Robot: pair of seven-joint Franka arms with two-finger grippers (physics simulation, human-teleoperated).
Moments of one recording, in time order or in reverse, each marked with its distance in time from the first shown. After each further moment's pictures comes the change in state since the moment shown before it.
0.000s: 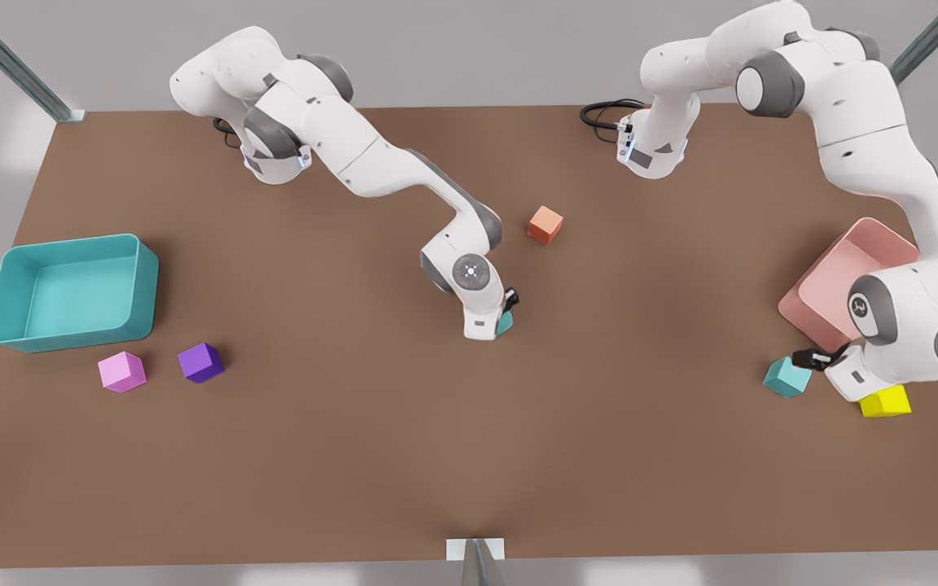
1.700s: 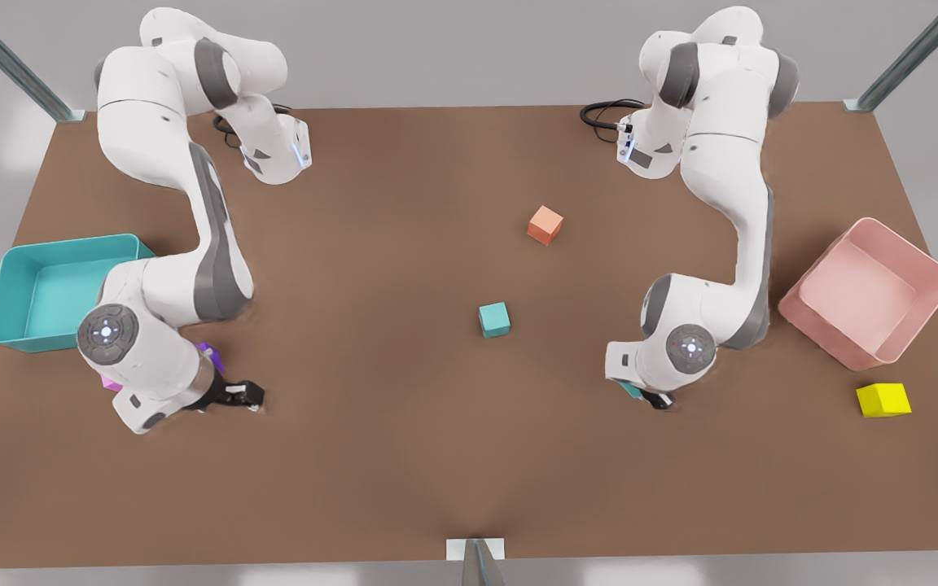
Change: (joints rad) left arm -0.588 0.029 -0.010 0.040 -0.104 0.010 0.114; right arm -0.642 -0.422 -0.083 0.139 -0.163 -0.575 -0.015
